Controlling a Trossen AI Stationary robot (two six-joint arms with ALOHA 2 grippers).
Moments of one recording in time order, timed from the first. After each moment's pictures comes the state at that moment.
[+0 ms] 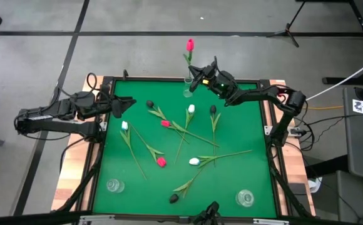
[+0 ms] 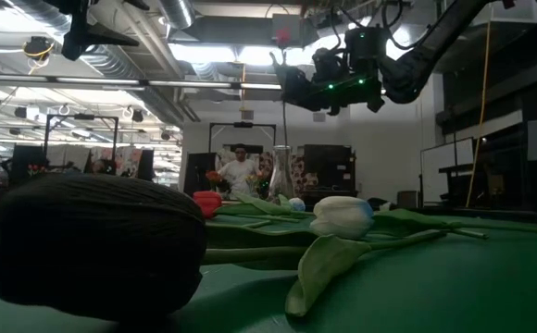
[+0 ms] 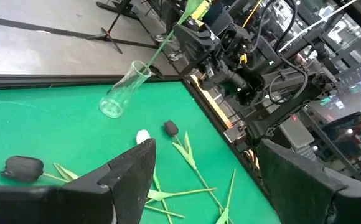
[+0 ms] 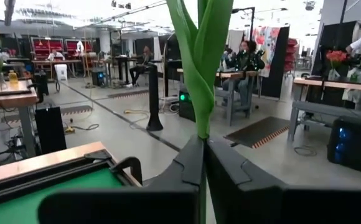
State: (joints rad) left arm 0.10 0.51 0.71 -0.46 -0.39 -0.86; right arm -0.50 1.77 0.95 0.97 0.15 -0.03
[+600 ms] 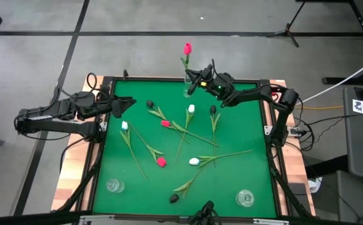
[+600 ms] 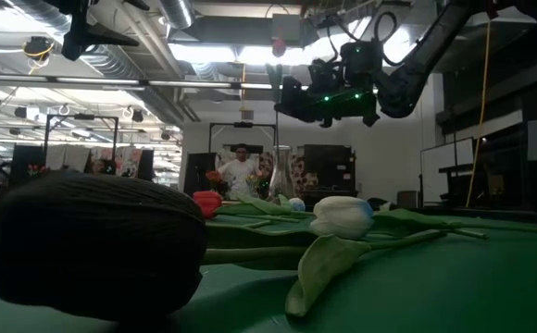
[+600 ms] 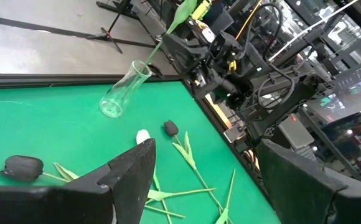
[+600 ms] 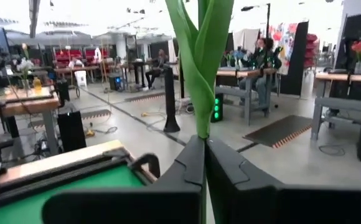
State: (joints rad) left arm 0.10 0.51 0.71 -0.46 -0.39 -0.86; right arm -0.50 1.87 0.95 1.08 0.08 0.03
